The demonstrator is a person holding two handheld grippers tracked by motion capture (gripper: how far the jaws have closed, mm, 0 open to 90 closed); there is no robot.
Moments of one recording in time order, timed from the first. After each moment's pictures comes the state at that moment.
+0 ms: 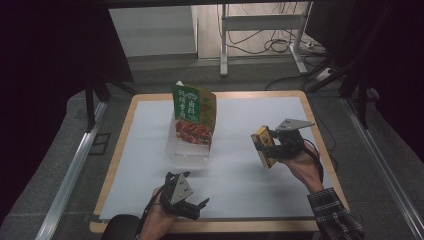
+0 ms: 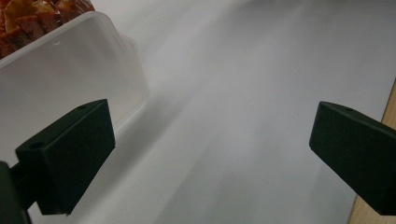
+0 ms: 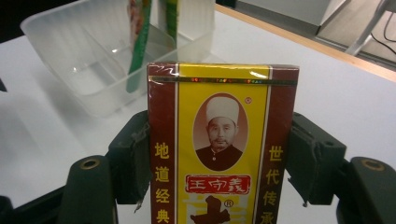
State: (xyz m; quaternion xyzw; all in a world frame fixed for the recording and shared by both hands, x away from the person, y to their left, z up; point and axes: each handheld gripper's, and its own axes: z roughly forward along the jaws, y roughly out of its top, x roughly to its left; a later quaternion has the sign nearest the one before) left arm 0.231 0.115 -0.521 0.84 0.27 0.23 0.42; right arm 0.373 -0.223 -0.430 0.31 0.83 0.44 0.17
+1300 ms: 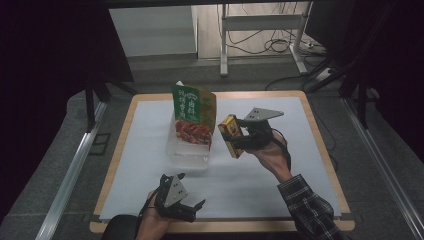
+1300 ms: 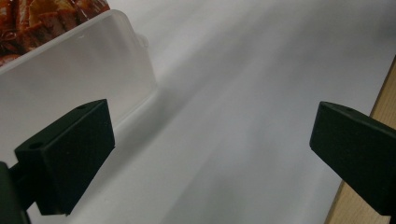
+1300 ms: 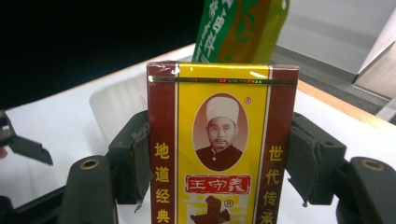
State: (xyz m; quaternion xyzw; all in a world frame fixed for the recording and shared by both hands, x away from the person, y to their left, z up) left arm 0.220 0.126 -0.516 0.83 0.28 0.23 0.42; right arm 0.380 -0.136 -0.406 0.25 0.81 0.51 0.15
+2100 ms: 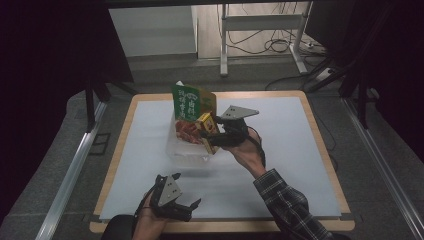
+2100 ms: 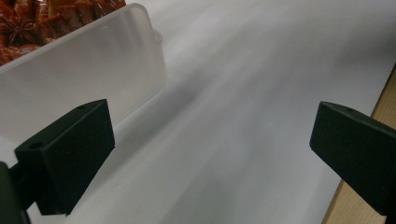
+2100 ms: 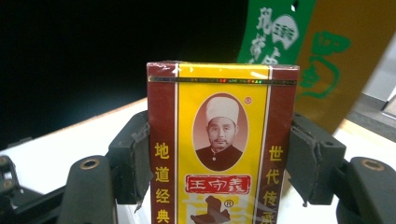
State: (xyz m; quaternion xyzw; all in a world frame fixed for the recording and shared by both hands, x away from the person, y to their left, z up) left arm 0.219 0.137 -0.515 0.82 0.30 0.23 0.43; right arm 0.388 -0.077 -0.415 0.22 0.79 0.55 0.14
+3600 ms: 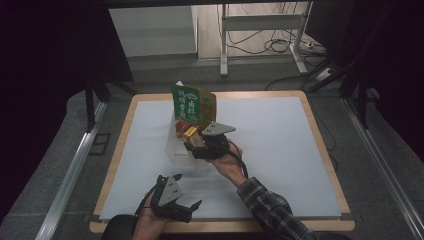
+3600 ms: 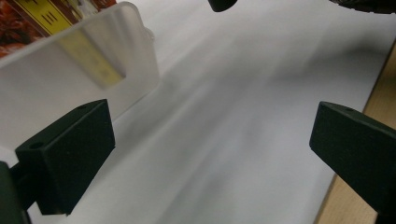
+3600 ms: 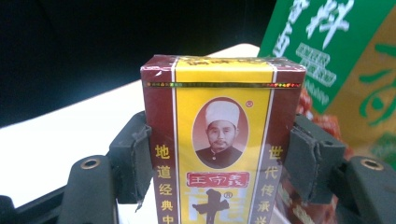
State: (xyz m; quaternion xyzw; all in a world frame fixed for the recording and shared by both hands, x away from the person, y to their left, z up) left arm 0.219 0.135 -0.516 0.82 0.30 0.22 0.44; right arm 0.383 -0.032 -0.478 0.24 0.80 0.54 0.14
